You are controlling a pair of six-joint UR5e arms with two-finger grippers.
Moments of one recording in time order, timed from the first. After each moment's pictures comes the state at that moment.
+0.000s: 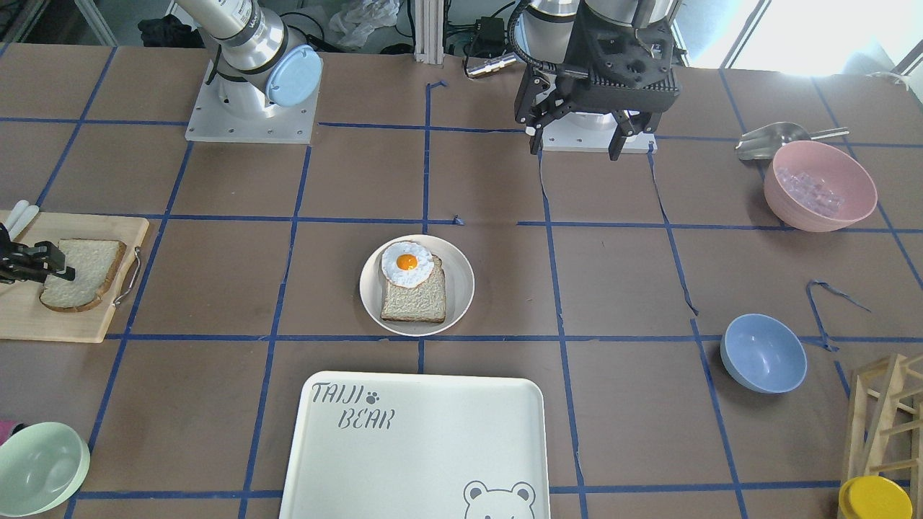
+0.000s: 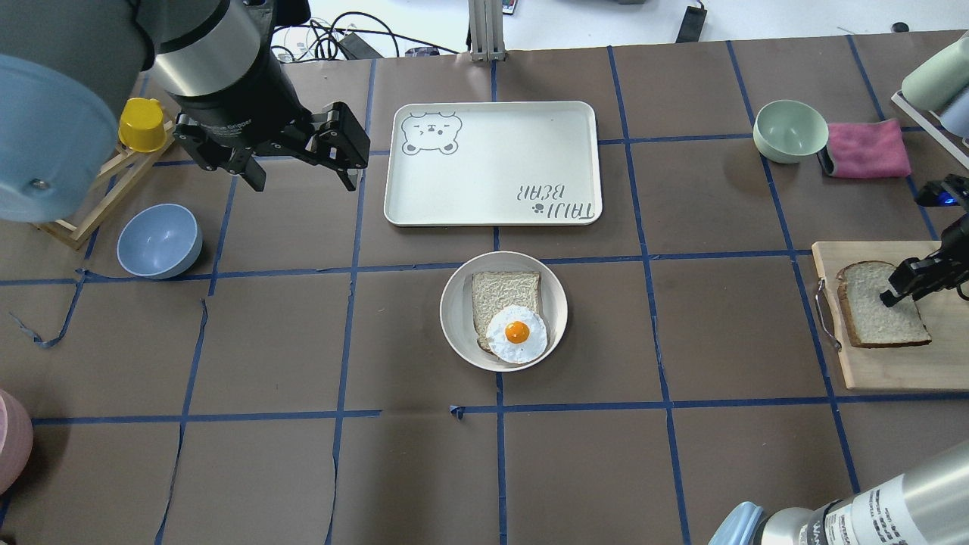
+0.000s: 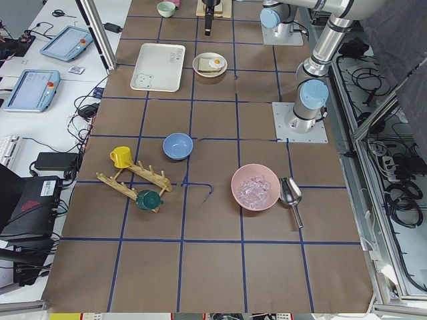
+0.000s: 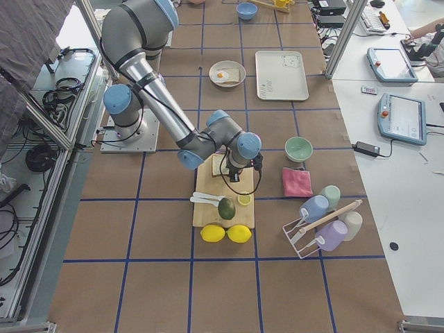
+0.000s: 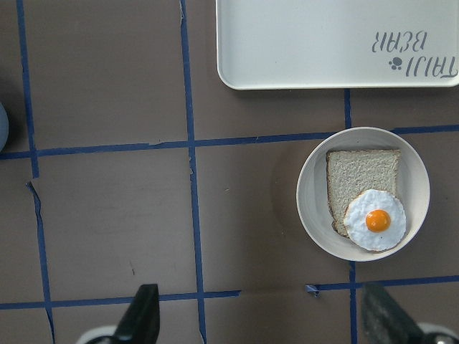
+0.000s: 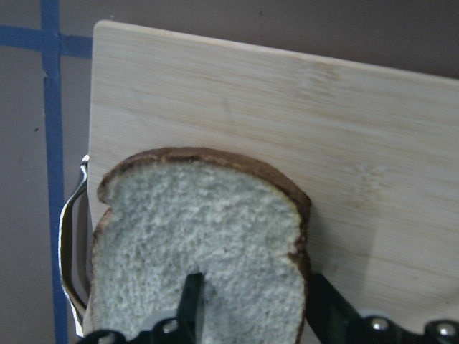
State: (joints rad) left arm -1.71 -1.52 -1.53 -1.57 1.57 -0.09; right arm 0.82 -1.17 1.84 -1.98 -1.54 -0.91
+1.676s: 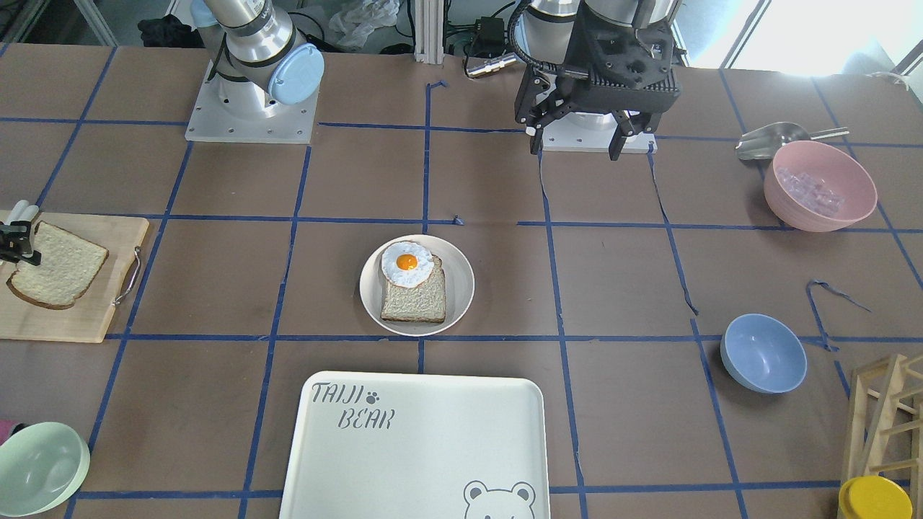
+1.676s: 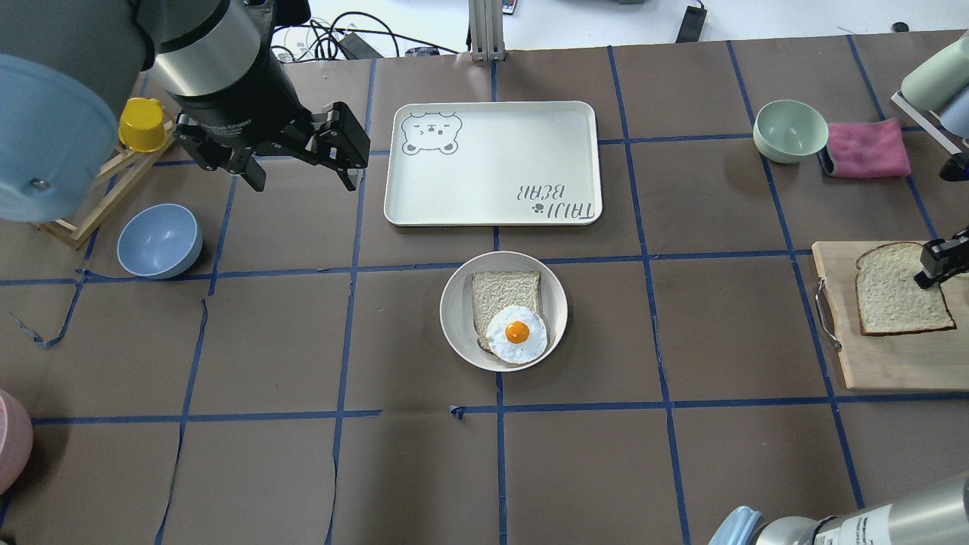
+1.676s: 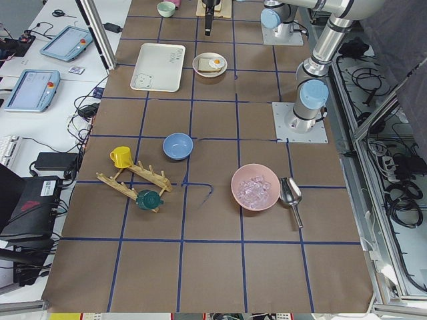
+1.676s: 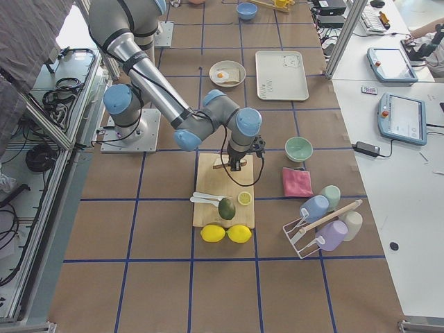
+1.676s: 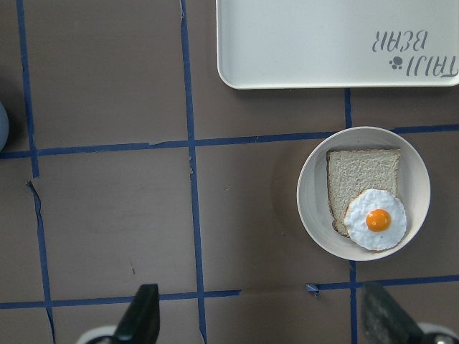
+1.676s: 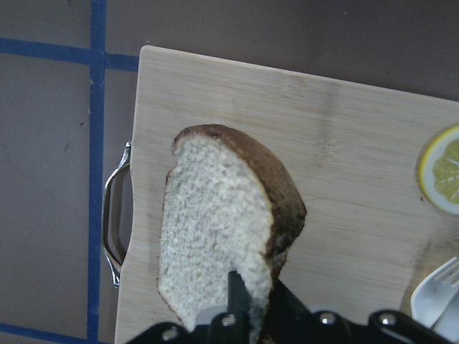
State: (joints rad) left arm -1.71 -1.52 -1.53 -1.57 1.57 -0.09; right arm 0.88 -1.34 1.83 -1.92 -1.61 -0.86
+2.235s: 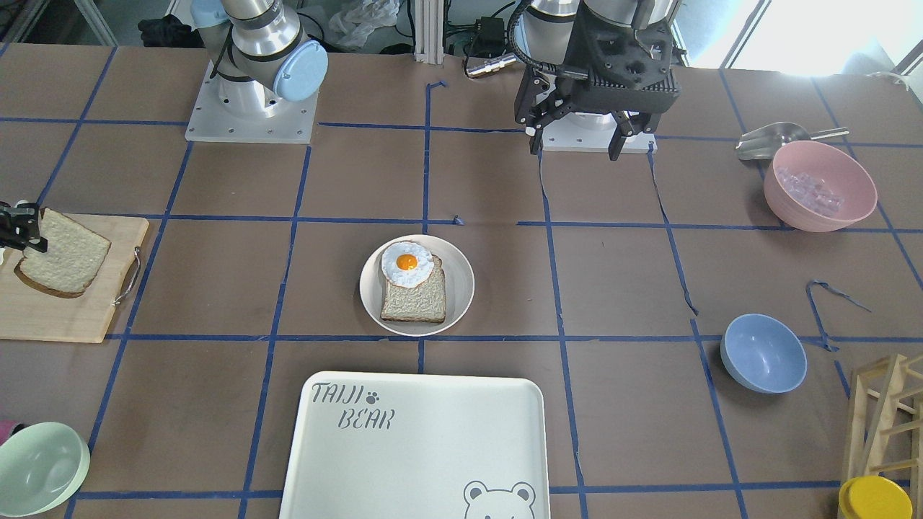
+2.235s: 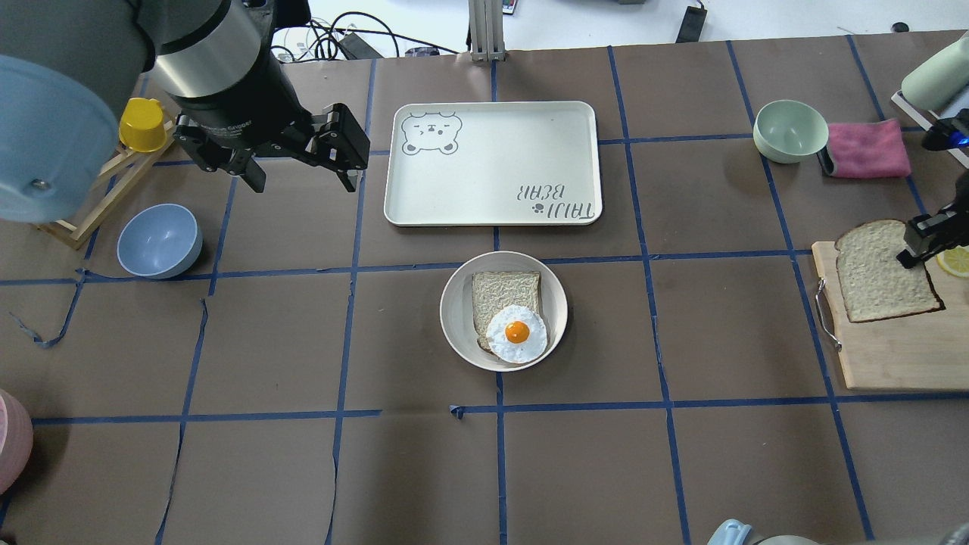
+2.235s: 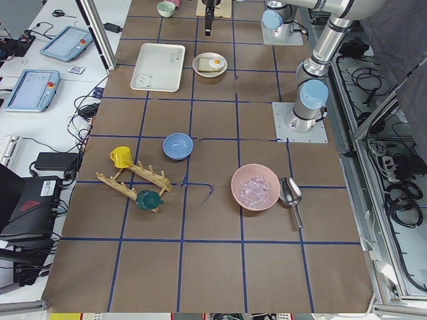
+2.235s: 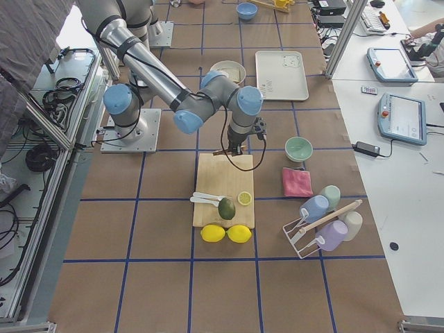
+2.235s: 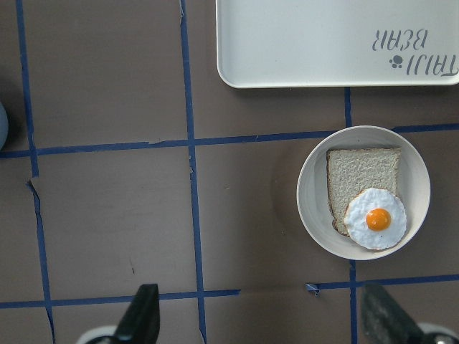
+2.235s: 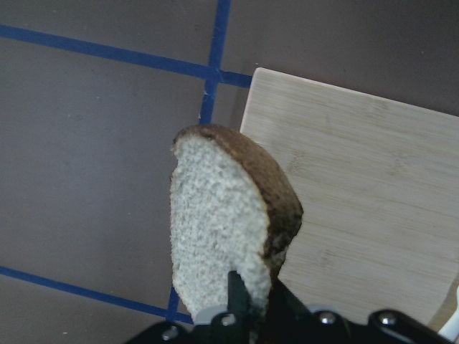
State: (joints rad) left arm -1.71 -1.52 -1.54 -1.57 1.57 -0.09; right arm 0.97 -1.43 1.81 -1.77 -1.53 -0.82
